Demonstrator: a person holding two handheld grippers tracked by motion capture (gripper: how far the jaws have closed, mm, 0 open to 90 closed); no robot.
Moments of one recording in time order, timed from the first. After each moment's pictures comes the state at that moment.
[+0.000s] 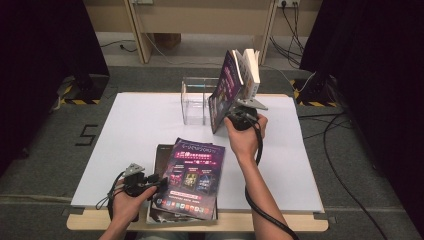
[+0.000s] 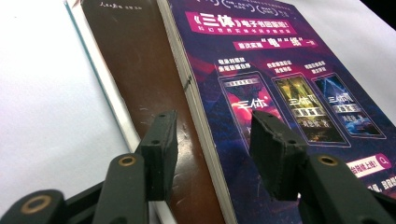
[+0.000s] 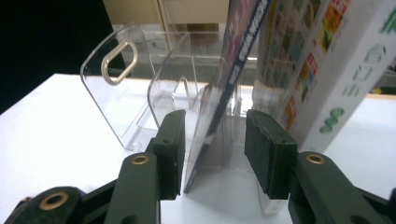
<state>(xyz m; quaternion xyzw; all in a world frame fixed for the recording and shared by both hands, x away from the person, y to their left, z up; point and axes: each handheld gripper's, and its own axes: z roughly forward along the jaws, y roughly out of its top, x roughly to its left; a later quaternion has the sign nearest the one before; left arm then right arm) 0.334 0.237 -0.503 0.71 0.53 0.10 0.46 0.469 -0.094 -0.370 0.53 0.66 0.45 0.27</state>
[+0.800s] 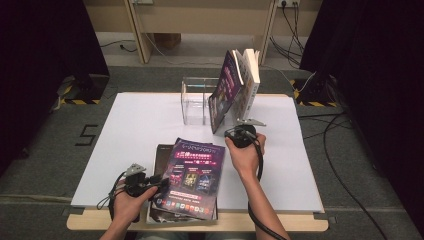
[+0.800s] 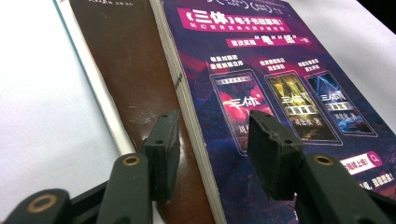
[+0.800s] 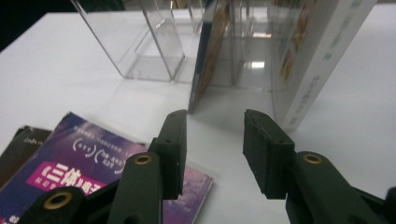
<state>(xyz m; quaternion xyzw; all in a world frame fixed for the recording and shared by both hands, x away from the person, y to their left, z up) 0.334 0.234 -0.502 0.71 0.52 0.09 0.46 0.452 -0.100 -0.425 0.56 0.70 0.40 0.20</state>
